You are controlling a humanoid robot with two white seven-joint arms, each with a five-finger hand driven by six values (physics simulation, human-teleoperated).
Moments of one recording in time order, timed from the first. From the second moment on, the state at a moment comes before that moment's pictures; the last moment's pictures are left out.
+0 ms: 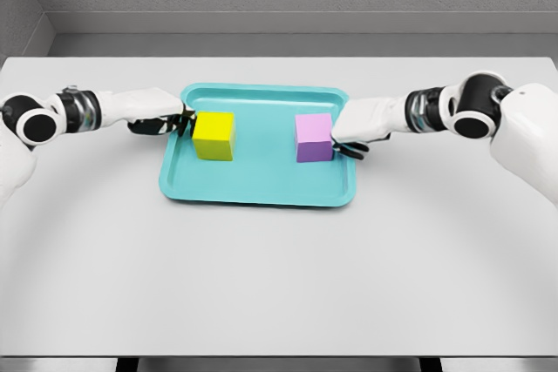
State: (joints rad) left arm -0.82 0.50 -0.66 -0.92 -0.45 -0.61 -0.60; right arm -0.96 -0.55 0.99 -1.21 0.61 -0.61 0.61
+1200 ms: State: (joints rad) left arm -0.87 0.50 -0.65 -0.87 -0.38 -0.61 -0.61; right arm -1.00 -0.42 1.01 -1.09 0.64 -0.61 0.61
